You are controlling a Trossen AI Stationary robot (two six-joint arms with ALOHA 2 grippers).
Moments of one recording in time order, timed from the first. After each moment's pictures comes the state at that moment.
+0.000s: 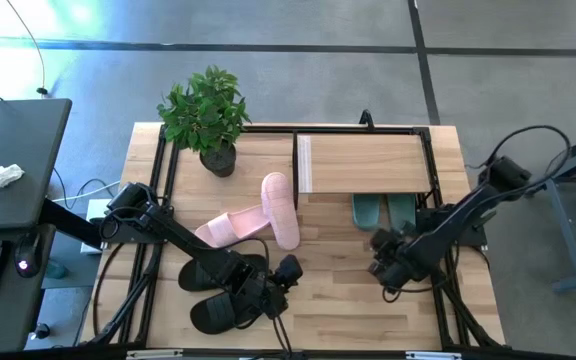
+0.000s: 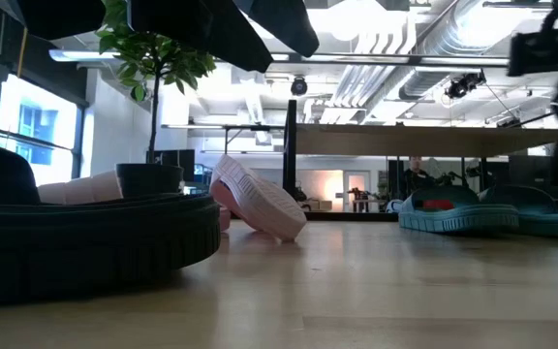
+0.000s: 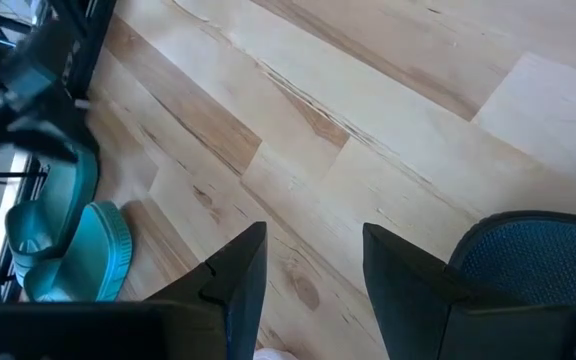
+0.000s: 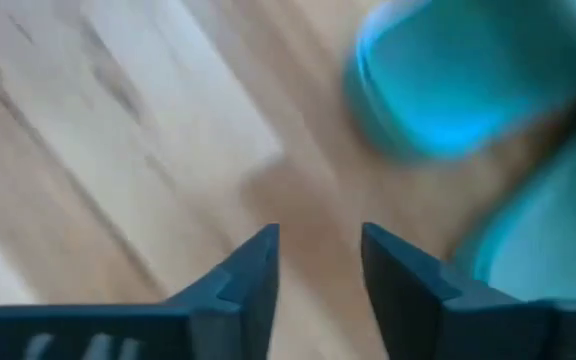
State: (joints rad) left arm -0.43 1.90 1.41 -0.44 -0.38 0.63; right arm 0.72 1.42 0.80 -1.00 0.45 1.33
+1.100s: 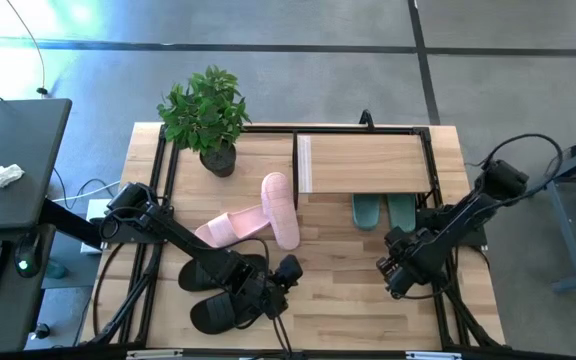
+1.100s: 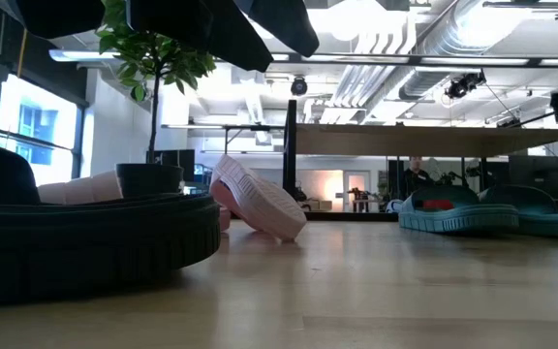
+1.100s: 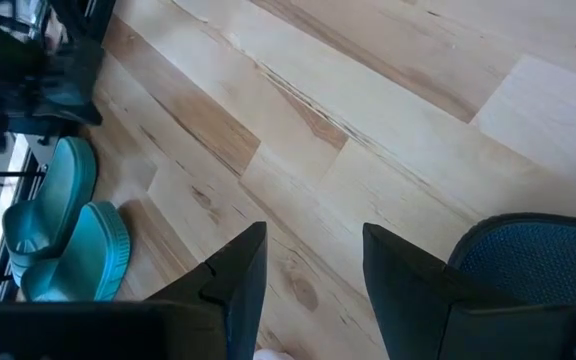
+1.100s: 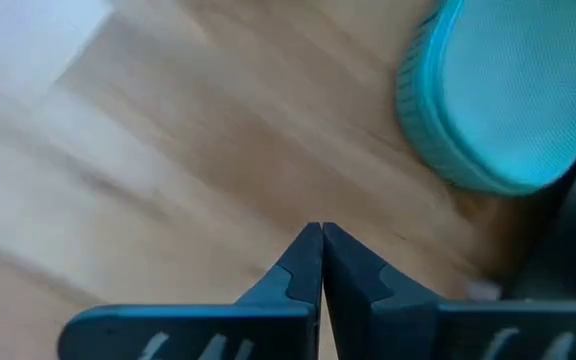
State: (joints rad) left arm -0.43 1.90 1.41 -0.44 -0.37 0.62; right arm 0.79 1.48 0.70 -1.04 0.26 1.76
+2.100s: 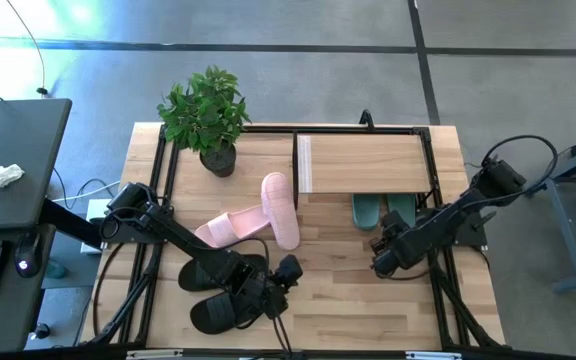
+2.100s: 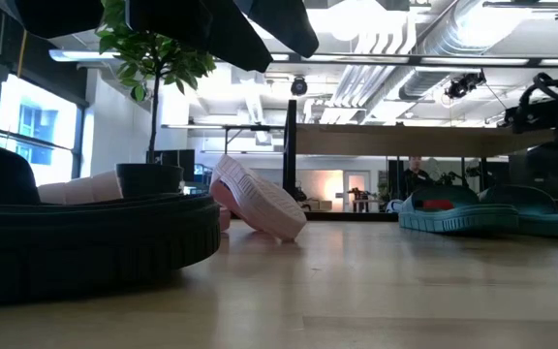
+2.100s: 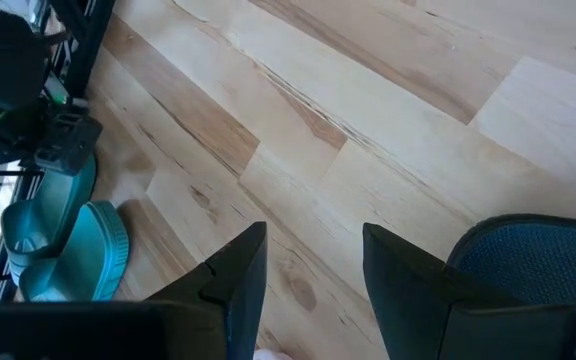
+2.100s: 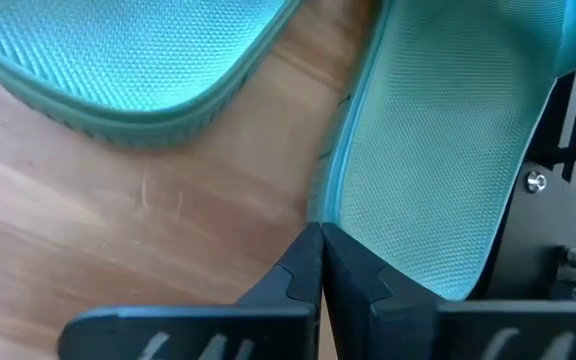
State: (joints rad) left arm -0.43 1.90 1.41 -0.44 -0.37 0.62; right arm 0.58 1.49 0.67 -1.11 0.37 1.72
